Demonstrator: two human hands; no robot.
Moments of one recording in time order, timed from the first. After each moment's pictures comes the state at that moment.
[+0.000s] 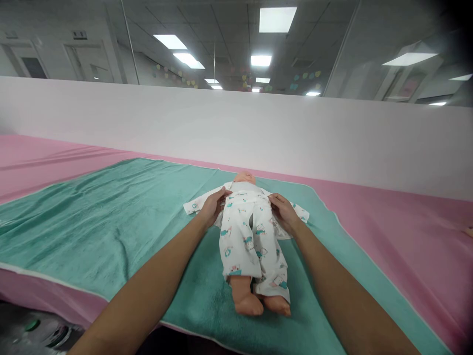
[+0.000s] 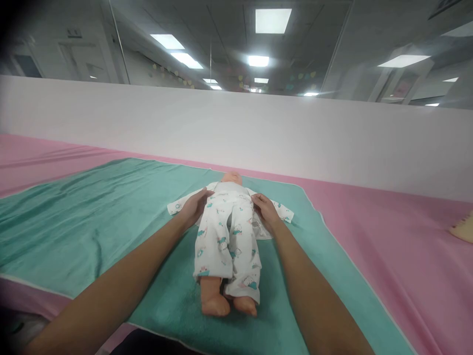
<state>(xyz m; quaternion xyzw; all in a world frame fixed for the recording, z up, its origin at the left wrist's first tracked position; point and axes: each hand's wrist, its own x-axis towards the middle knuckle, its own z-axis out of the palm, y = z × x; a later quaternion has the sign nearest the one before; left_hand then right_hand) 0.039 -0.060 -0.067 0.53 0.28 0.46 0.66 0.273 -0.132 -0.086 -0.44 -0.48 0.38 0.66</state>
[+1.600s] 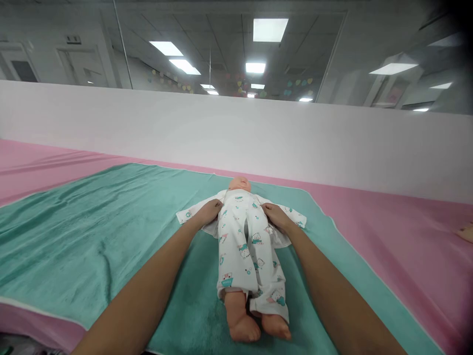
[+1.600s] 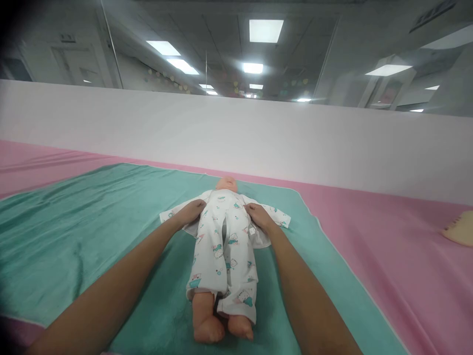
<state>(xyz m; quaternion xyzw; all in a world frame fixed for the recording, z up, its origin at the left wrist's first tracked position) 0.036 -0.027 -0.074 0.73 0.38 0.35 0.45 0.294 -0.110 -0.099 -0.59 -0.55 0.31 0.51</state>
